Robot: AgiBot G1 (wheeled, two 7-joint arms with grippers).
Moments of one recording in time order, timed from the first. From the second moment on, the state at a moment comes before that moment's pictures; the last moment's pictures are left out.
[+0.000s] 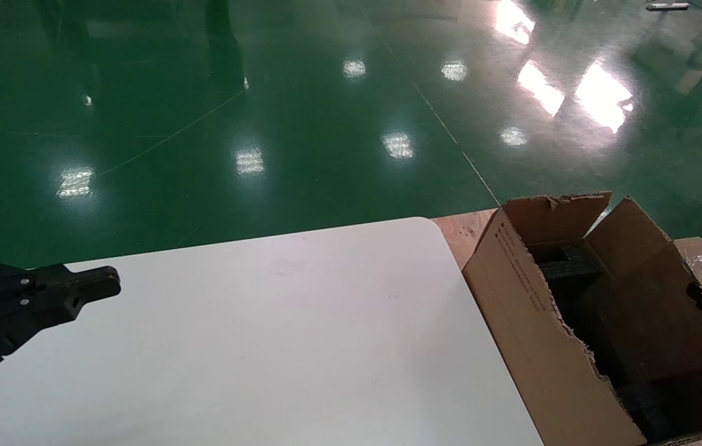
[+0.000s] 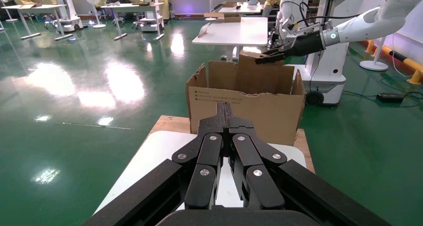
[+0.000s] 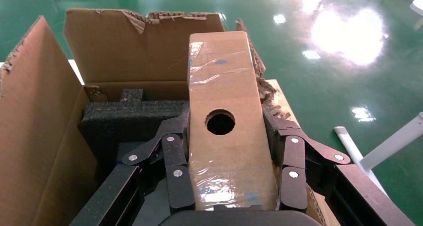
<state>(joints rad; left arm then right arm) -1.09 0.57 0.37 -1.24 0.66 1.44 -0.14 1.18 -0.09 -2.50 0.91 1.62 -1.22 -1.00</state>
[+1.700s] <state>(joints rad) -1.09 0.57 0.37 -1.24 0.66 1.44 -0.14 1.14 -0.12 -2.51 0.86 1.64 -1.26 -0.96</state>
